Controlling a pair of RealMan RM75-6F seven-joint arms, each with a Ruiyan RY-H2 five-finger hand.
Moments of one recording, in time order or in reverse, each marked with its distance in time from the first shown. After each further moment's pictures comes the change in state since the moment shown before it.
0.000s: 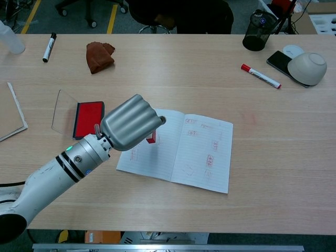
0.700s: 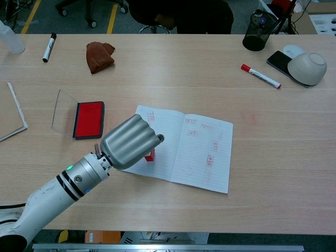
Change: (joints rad) left arm 0.073 -0.075 0.060 0.101 0.049 0.017 -0.044; right arm -0.009 0.007 -0.008 -0.006 0.004 0.010 -0.005
